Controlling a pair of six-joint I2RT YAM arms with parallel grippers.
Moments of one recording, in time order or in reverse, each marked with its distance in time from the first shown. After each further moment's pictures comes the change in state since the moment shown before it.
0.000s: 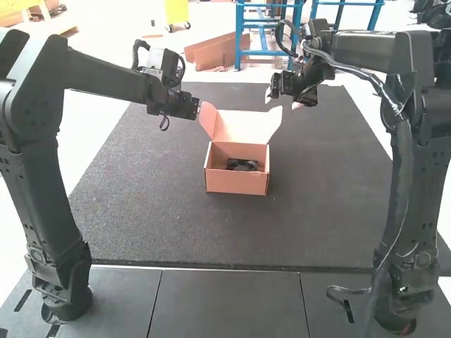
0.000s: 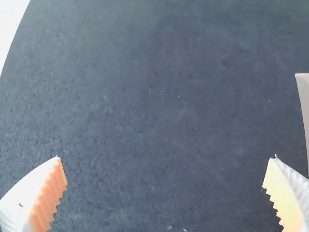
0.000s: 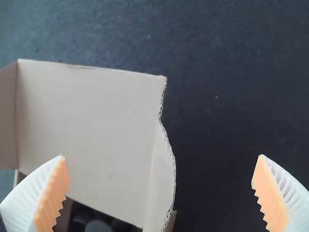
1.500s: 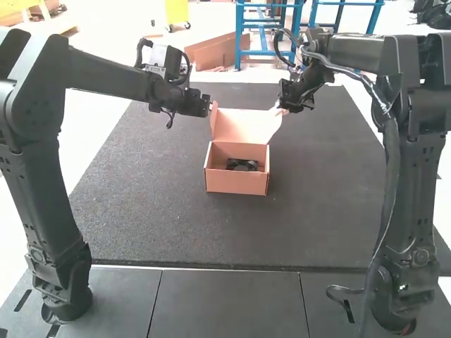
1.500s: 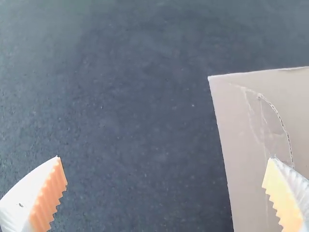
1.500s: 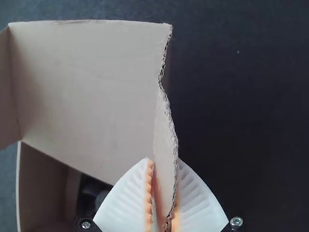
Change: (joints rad) left arm -0.020 0.002 0.015 0.002 0.203 -0.045; right arm -0.010 0.076 0.066 -0.130 -0.097 0.003
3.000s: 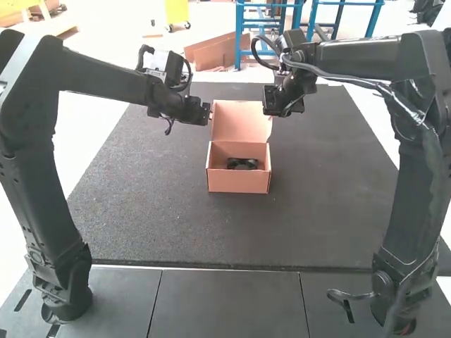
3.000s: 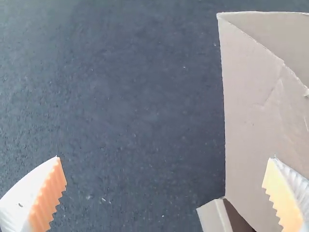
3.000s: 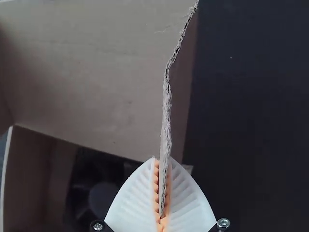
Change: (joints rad) left arm -0.023 -0.052 -0.061 -0.068 0.000 -0.020; right arm 0.185 -0.233 -0.320 0.224 0.309 0.028
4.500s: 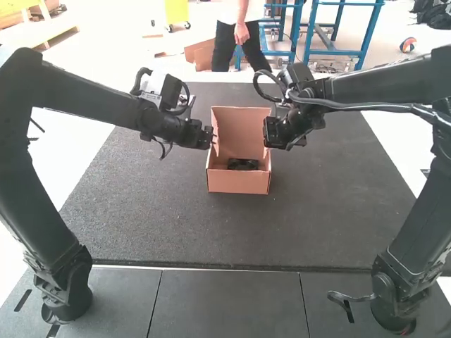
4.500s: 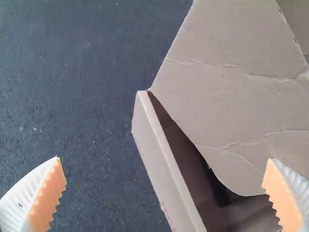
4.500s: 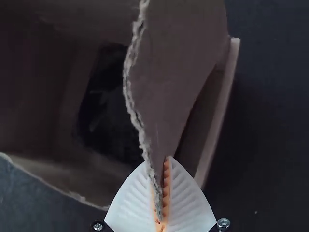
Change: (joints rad) left arm -0.051 -0.148 -0.273 0.070 0.134 -0.041; right arm 0.053 -0.203 -0.416 0.167 -0.084 0.057
